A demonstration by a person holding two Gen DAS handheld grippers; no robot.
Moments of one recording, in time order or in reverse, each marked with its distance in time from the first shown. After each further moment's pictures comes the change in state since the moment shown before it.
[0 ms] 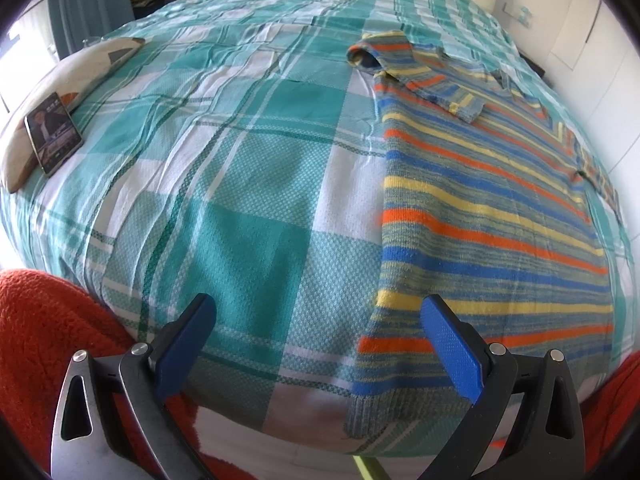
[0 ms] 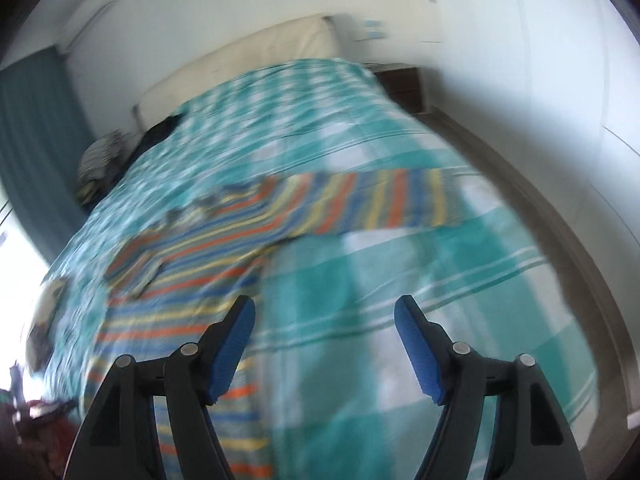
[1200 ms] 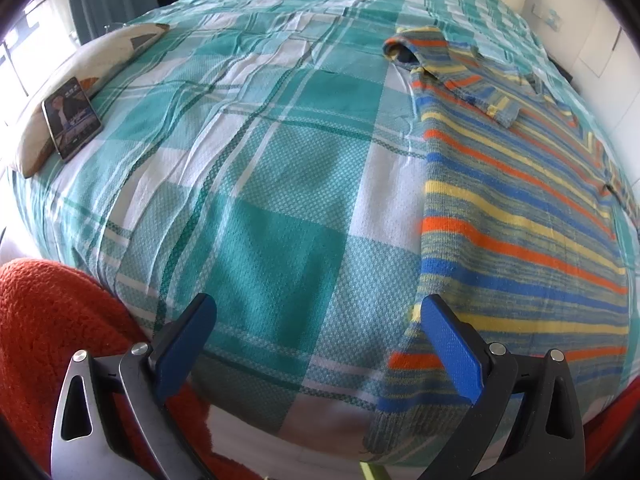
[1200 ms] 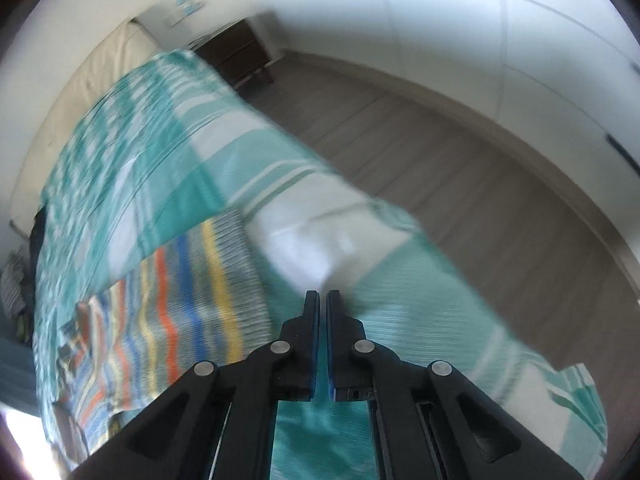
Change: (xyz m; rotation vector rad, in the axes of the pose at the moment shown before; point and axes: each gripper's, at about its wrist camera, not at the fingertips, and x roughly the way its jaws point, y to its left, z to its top) left arm 0.012 0.012 0.005 -0.056 0.033 0.073; right arm 0.160 -0.209 0.095 0.529 0.157 -0.324
